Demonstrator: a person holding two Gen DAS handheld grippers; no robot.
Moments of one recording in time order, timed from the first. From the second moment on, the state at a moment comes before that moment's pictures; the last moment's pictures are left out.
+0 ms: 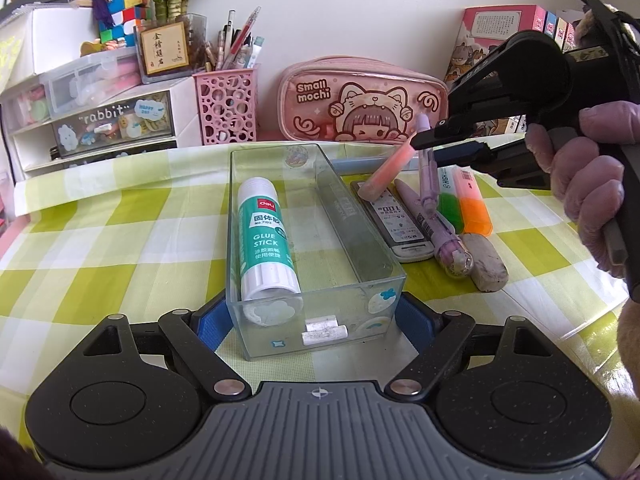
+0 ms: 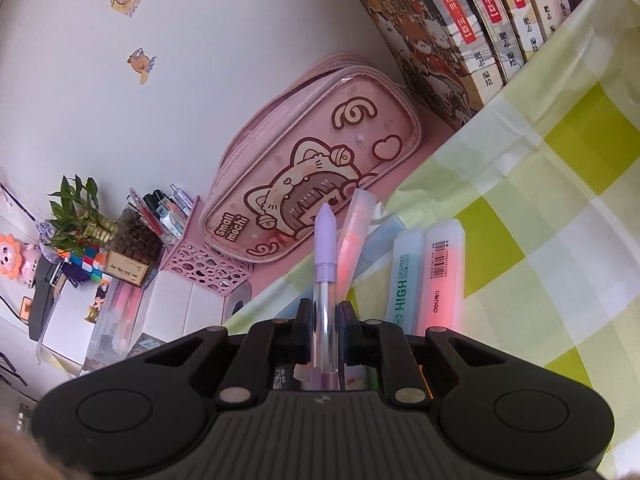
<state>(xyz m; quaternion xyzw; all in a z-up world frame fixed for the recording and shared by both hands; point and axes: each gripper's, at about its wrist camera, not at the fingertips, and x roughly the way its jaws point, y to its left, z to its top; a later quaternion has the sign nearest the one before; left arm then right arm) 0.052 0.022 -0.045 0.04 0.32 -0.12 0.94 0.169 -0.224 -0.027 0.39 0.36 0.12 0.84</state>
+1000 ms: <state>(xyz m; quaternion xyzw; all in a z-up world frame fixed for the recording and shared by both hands) 0.052 0.022 -0.045 0.04 0.32 -0.12 0.94 0.117 -0.213 0.014 0.35 0.37 0.23 0.83</state>
